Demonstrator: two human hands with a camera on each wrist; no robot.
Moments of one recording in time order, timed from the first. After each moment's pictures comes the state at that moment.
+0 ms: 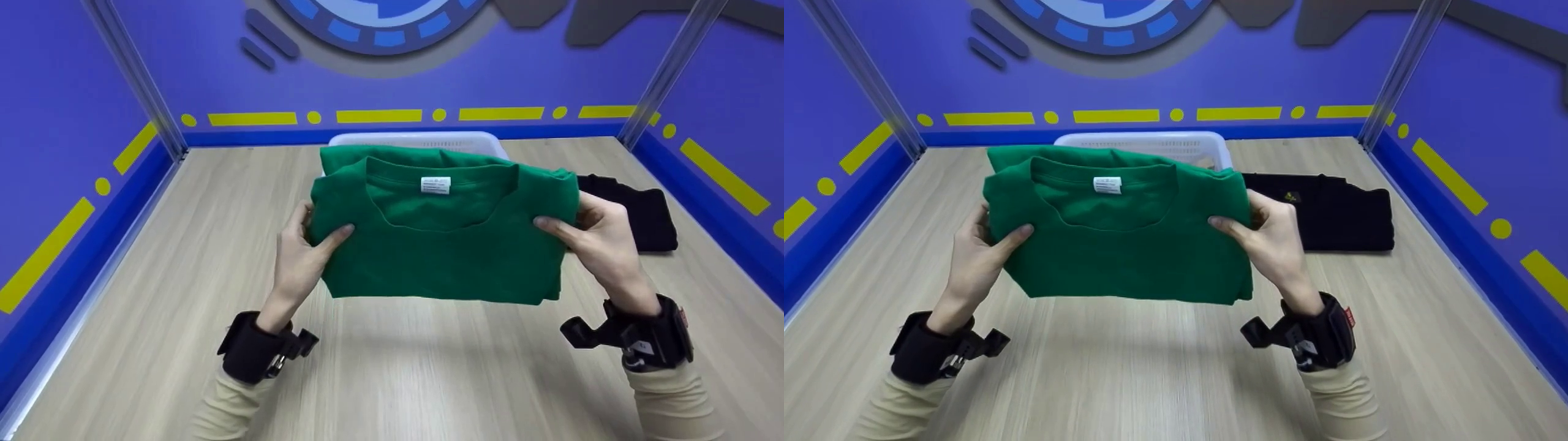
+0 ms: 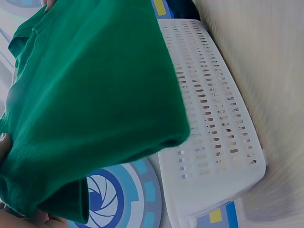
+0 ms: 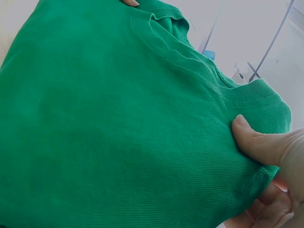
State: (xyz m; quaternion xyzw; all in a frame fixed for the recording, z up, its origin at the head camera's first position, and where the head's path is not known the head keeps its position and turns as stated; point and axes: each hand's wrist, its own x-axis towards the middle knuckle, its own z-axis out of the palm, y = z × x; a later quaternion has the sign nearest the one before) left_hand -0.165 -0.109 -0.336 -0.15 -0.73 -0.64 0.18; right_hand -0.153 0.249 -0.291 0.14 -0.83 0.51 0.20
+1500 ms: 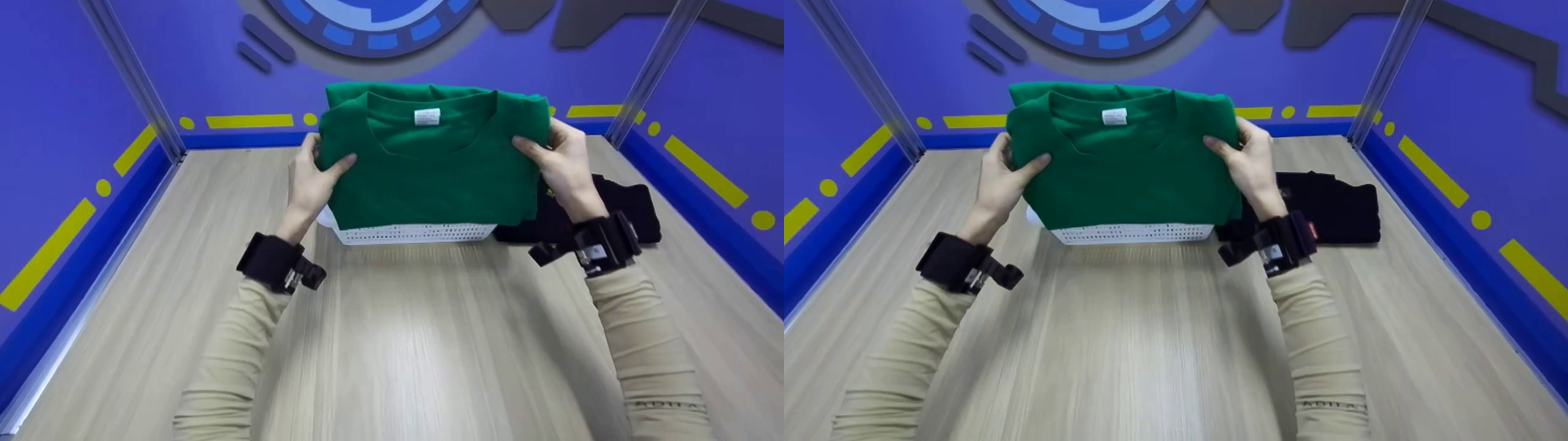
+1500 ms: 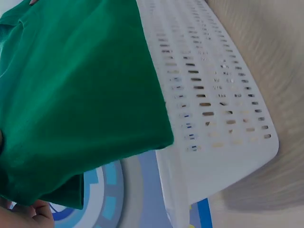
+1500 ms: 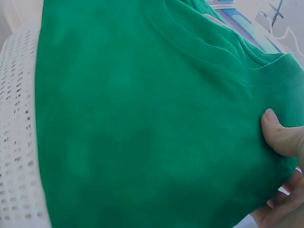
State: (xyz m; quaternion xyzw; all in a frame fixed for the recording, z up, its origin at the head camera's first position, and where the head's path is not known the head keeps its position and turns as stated) left_hand -0.248 -0.100 -0.294 -0.14 -0.76 -0.61 0.19; right_hand -0.245 0.247 -0.263 0.11 -0.76 0.60 0.21
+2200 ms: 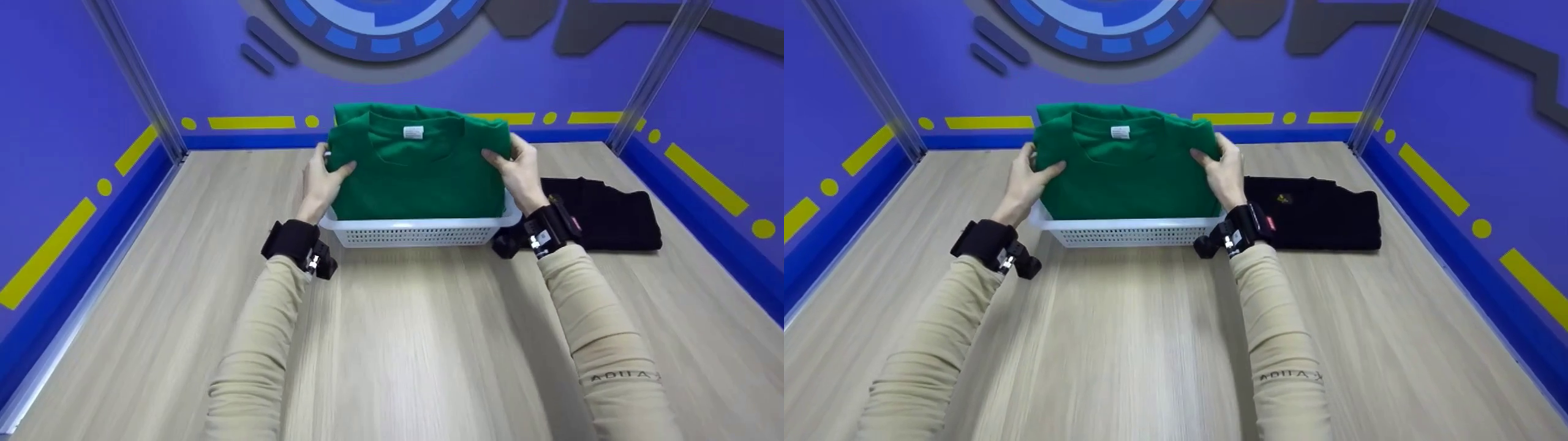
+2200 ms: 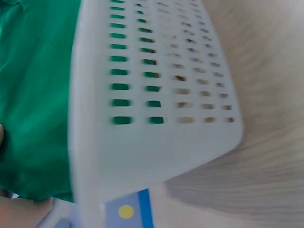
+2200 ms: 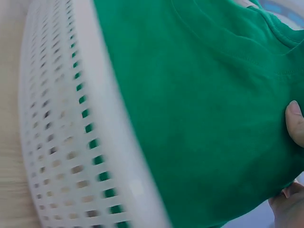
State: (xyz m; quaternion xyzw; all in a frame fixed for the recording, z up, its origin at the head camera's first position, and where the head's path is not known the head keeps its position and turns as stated) left_hand -0.298 -0.097 -0.324 -0.06 -0.79 -0.59 0.13; right_hand -0.307 0.225 -0.313 0.08 -0.77 0.61 0.19
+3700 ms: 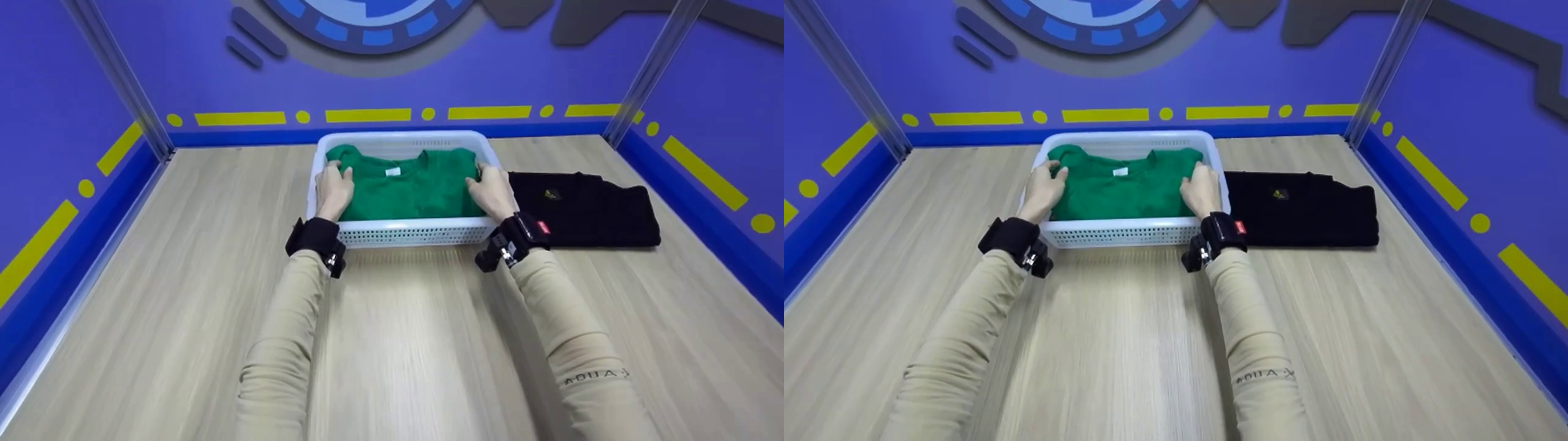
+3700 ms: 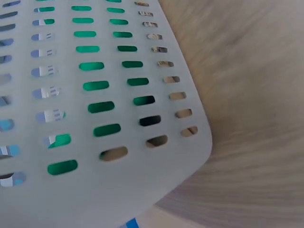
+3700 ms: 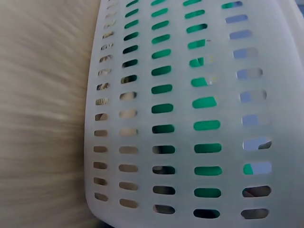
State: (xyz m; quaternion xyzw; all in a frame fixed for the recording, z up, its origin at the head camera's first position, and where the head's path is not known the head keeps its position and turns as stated) left_hand -0.309 -0.074 -0.350 0.06 -0.89 -0.44 0.08; right_hand -0.299 0.201 -0.346 -0.03 -0.94 0.33 0.09
